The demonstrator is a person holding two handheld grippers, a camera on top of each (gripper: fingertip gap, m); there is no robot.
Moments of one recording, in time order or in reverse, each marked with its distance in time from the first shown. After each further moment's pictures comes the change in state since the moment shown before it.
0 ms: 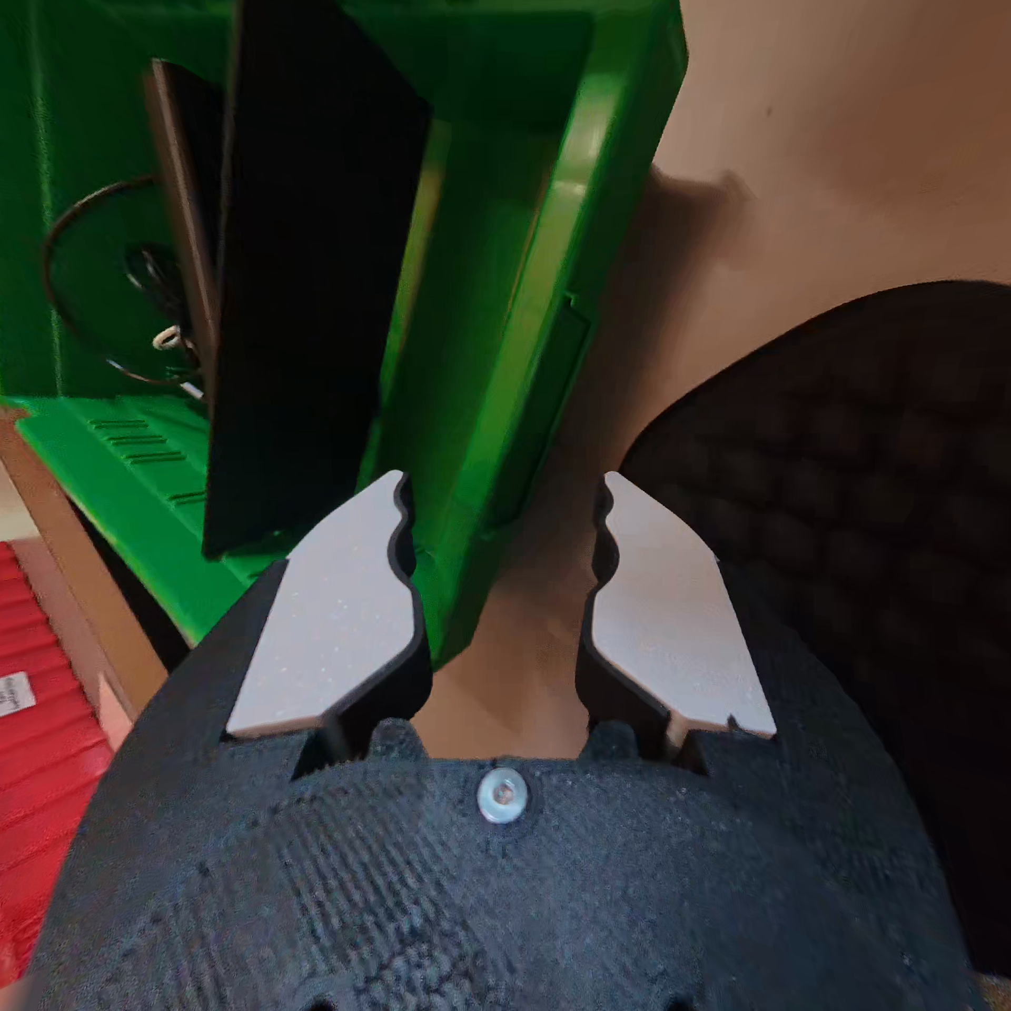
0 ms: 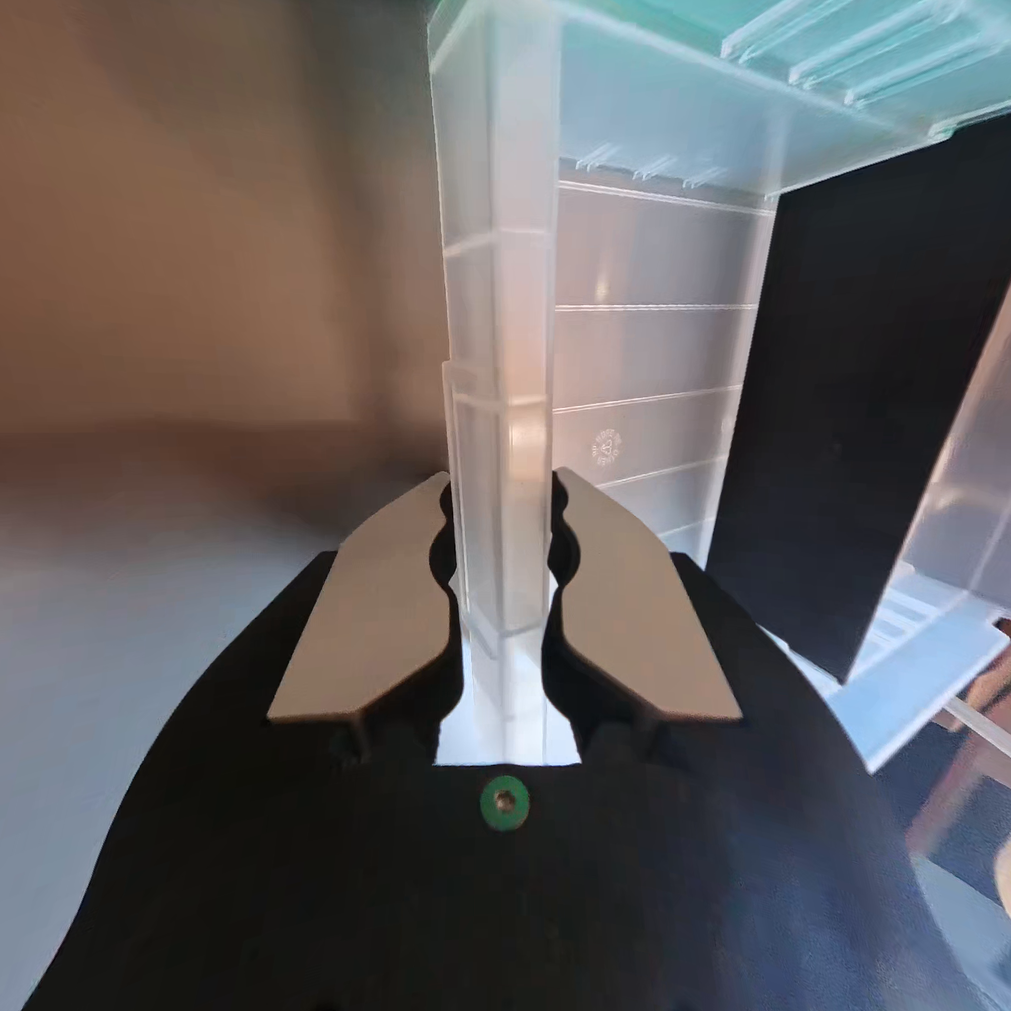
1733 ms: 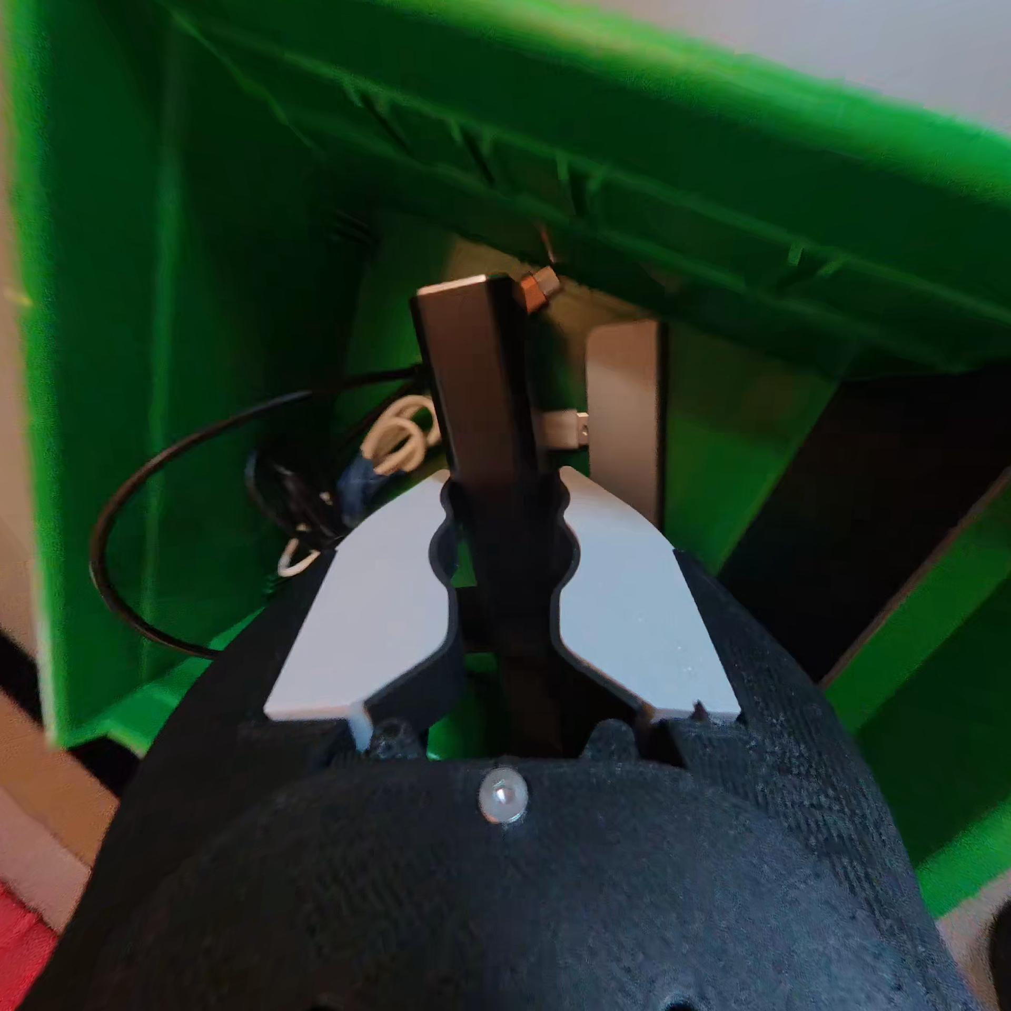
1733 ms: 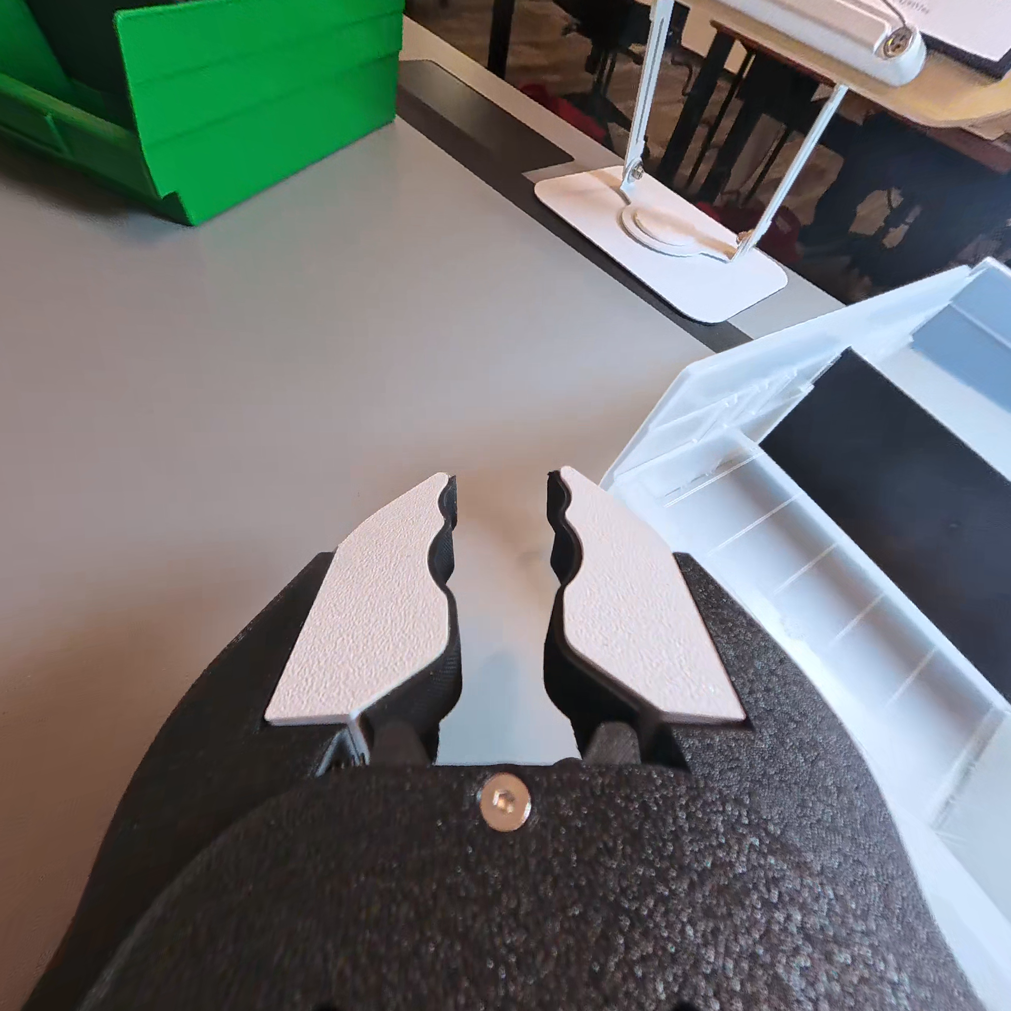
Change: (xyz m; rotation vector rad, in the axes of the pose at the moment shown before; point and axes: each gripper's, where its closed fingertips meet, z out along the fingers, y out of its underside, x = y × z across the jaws) left arm -0.181 -0.093 0.153 -0.148 0.246 -0.249; right arm -0.005 0.195 -0.113 0.551 0.298 0.876
